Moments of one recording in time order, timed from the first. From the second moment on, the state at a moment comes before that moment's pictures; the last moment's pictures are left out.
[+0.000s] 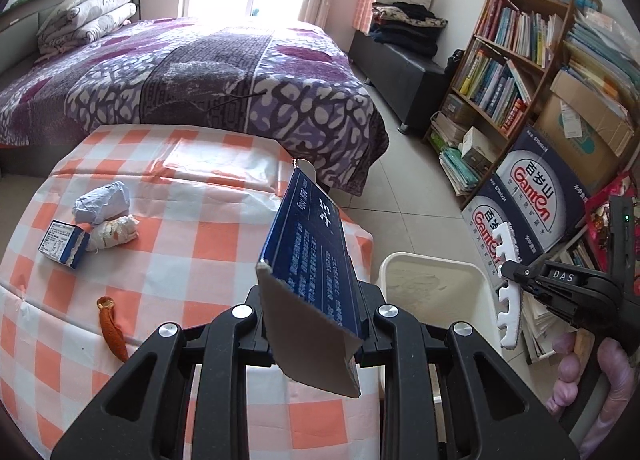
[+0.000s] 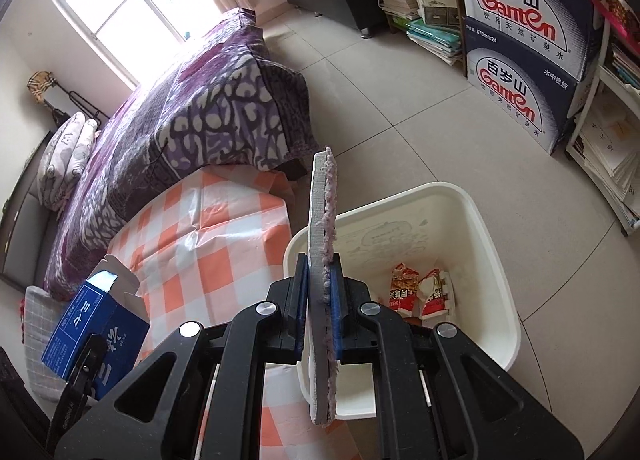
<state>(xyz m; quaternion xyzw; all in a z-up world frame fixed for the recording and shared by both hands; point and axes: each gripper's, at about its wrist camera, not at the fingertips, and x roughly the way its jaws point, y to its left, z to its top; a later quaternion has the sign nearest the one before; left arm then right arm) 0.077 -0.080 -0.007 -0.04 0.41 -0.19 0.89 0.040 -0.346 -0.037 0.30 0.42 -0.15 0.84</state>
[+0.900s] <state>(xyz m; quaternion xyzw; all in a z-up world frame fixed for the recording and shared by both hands) 0.042 -0.209 -0.038 0.03 0.44 -0.29 0.85 -0.010 -0.440 -0.045 0.39 0.38 -0.26 0.80</state>
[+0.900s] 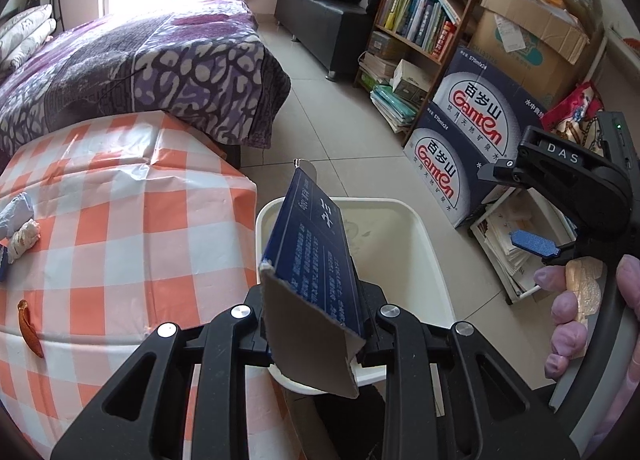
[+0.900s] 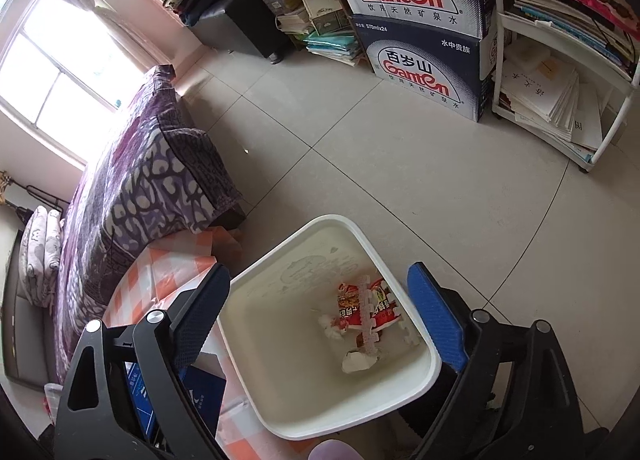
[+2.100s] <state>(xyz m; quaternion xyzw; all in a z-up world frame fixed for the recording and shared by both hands) 0.083 -0.062 -0.078 -0.01 0.50 -0.09 0.86 0.035 -0.363 -0.066 0.37 0.45 -0.21 0.78</state>
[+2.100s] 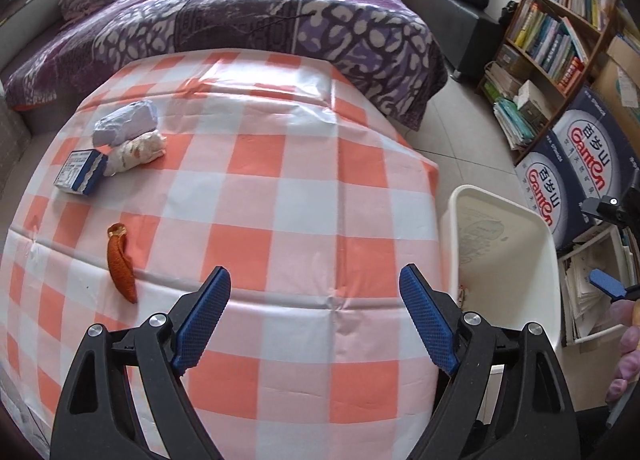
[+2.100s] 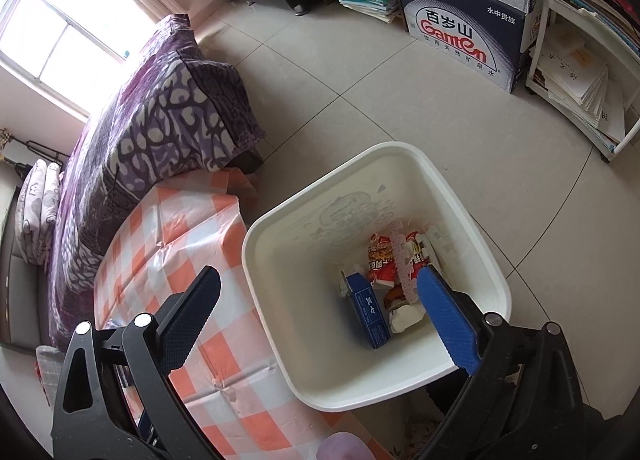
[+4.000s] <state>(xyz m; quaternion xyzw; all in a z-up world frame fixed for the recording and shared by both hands) 0.073 0.276 0.009 -0.17 0.41 0.10 0.89 0.188 0.109 -0.075 -0.15 0.47 0.28 0.82</state>
